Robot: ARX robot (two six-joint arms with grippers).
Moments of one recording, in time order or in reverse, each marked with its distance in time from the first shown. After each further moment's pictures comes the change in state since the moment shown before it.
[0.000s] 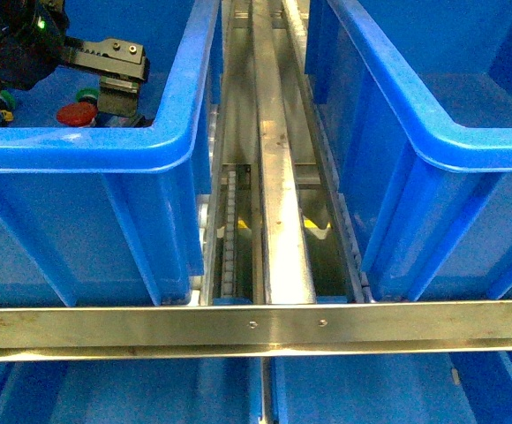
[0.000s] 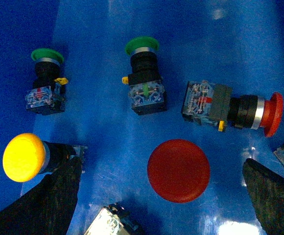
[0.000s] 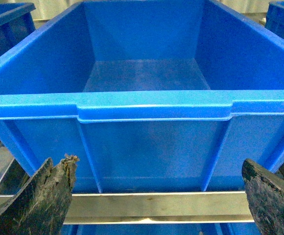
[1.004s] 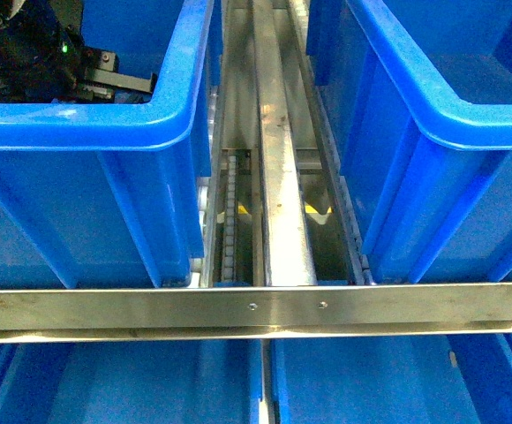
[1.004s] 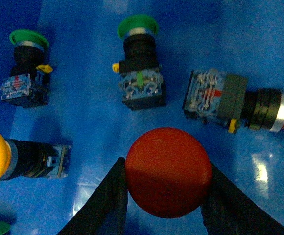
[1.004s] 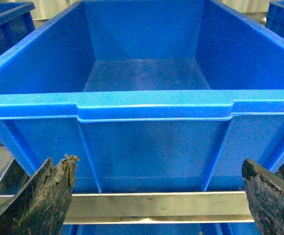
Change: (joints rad) left arm 0.007 0.047 -0.023 0.106 0.001 -0.048; right arm 0.000 0.000 0.000 0.000 0.000 0.000
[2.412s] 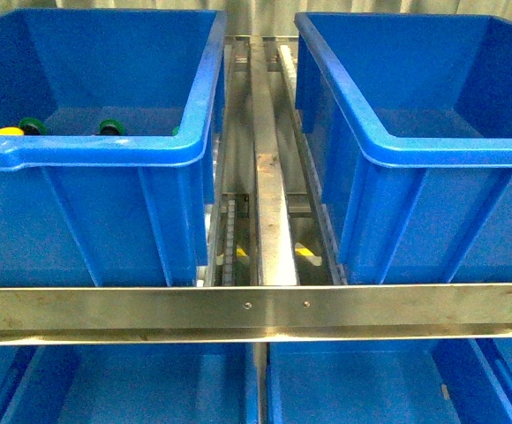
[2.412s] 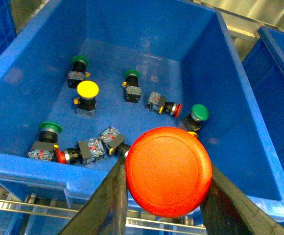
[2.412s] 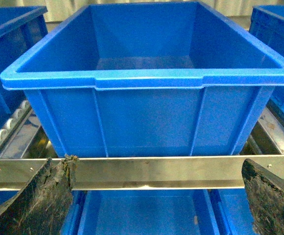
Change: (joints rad) left arm 0.148 -0.908 -0.578 0.051 0.365 -0.211; right arm 0.000 -0.001 0.000 0.000 0.000 0.000
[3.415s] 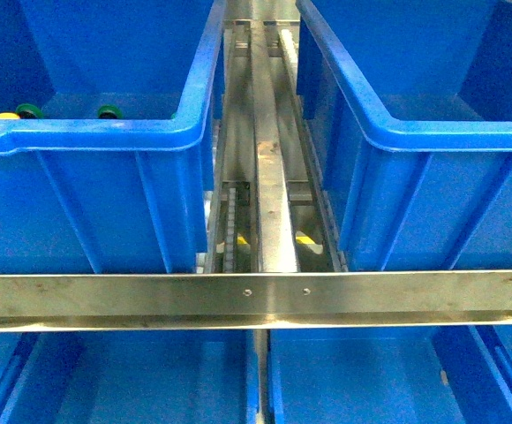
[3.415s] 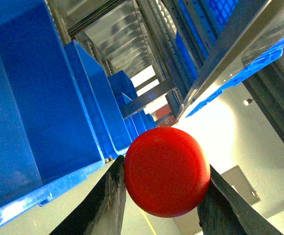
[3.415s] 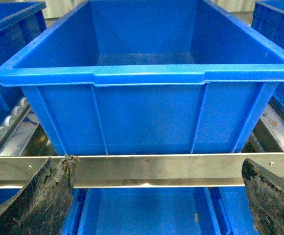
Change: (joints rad) left arm -0.419 0.600 0.288 0.809 0.554 -0.812; right arm 0.000 0.002 0.000 0.000 0.000 0.000
